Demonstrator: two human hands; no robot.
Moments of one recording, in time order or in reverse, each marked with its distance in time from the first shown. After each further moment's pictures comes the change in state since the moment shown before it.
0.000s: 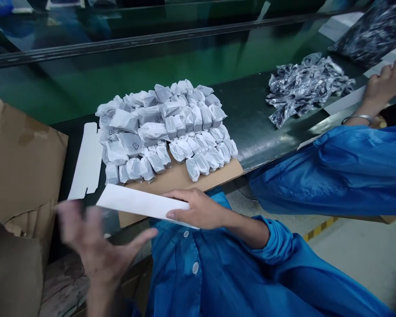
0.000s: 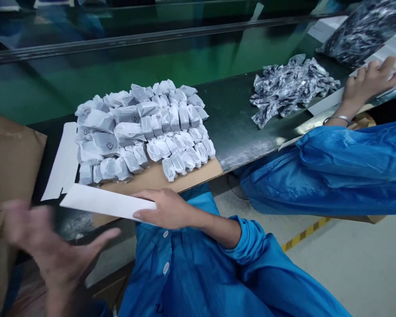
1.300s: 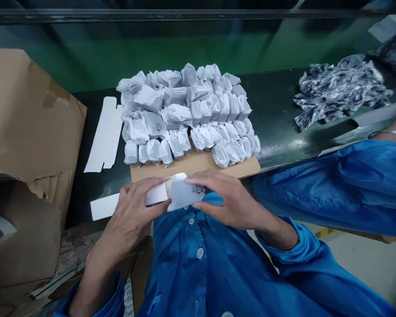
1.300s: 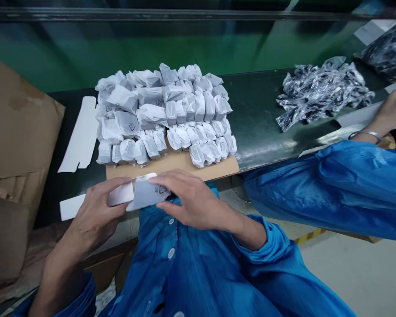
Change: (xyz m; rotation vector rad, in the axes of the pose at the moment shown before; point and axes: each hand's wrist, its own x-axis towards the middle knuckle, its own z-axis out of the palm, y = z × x) left_hand -0.008 -0.033 -0.015 0.112 -0.296 0.290; right_hand -0.012 -0.015 -0.025 -0.408 0.195 -0.275
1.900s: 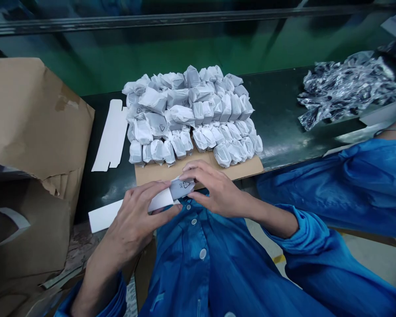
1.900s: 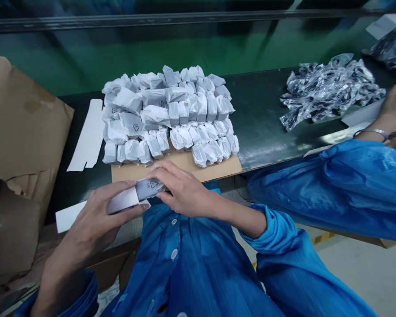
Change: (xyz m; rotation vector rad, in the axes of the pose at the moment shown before) left_hand 0.001 0.013 -0.013 -0.020 -0.018 0.040; right_hand 0.015 0.003 0.018 -0.019 -0.019 -0.197
